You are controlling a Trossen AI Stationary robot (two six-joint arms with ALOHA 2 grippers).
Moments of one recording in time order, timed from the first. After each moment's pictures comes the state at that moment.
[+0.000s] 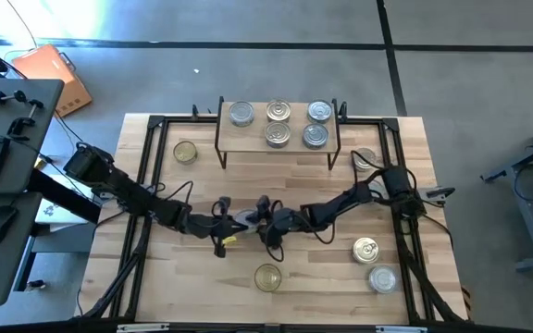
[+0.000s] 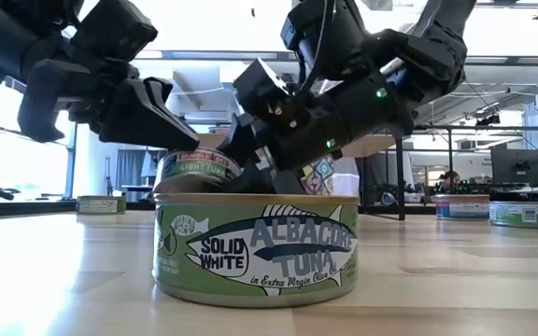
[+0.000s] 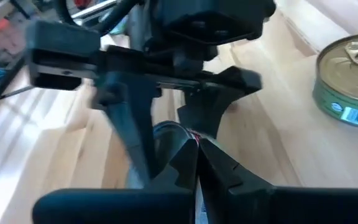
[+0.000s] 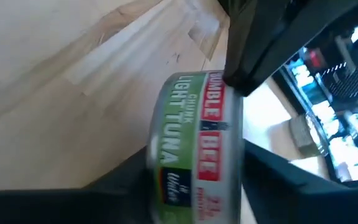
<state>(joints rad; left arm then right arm) -0.42 1.52 0.47 0.55 -0.45 0.12 0.20 2.11 1.05 0.61 0.26 -0.76</state>
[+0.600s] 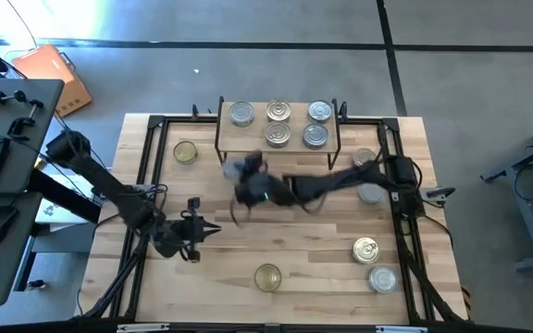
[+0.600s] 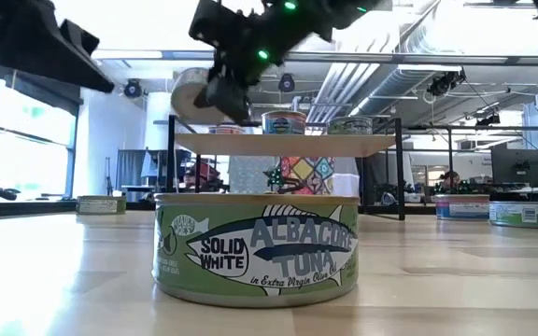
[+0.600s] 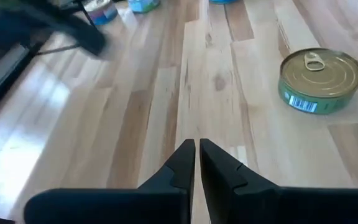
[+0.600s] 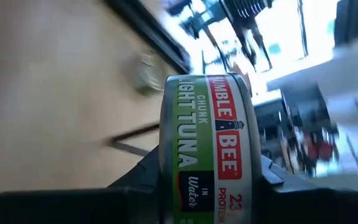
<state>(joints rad) -0.70 1.14 0.55 -0.16 -0.74 -0.29 0.06 2.04 1.52 0.11 0.67 -0.83</state>
